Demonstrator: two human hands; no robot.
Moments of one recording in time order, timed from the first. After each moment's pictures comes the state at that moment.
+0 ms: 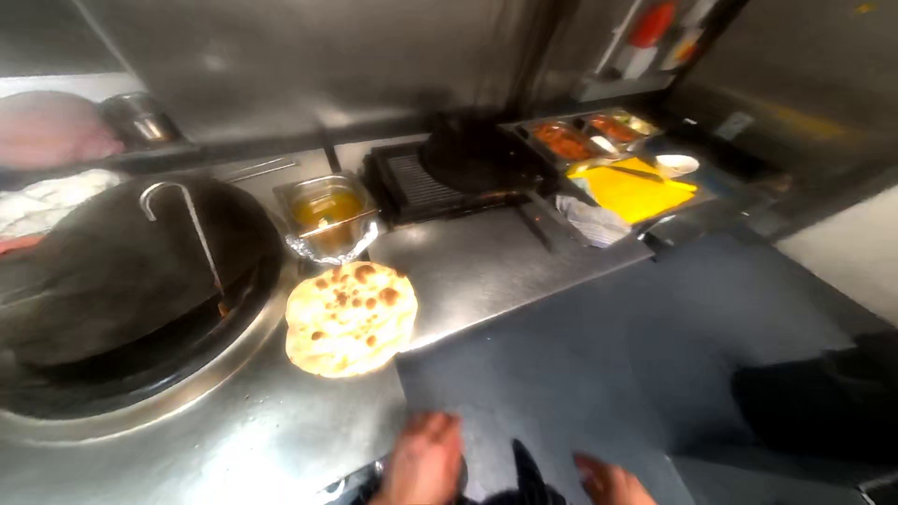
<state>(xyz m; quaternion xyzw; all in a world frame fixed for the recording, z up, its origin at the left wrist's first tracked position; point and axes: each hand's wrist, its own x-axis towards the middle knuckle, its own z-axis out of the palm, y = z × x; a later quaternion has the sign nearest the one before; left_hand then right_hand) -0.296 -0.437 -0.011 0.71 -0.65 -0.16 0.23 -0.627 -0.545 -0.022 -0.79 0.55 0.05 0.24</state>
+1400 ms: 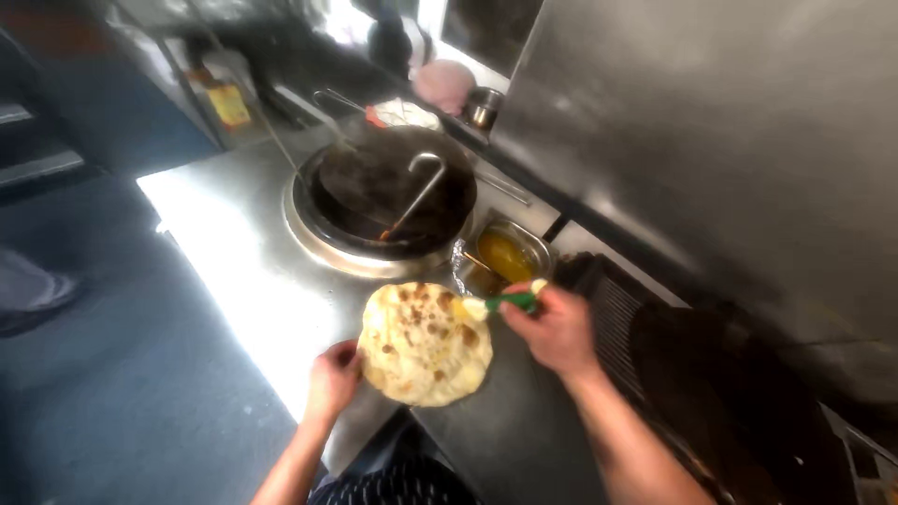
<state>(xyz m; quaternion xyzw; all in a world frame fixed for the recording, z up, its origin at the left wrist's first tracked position) -0.201 -0.482 -0.042 0.82 0.21 -0.09 0.53 -0.140 -0.790 0.135 -0.85 -0.20 -0.19 0.44</state>
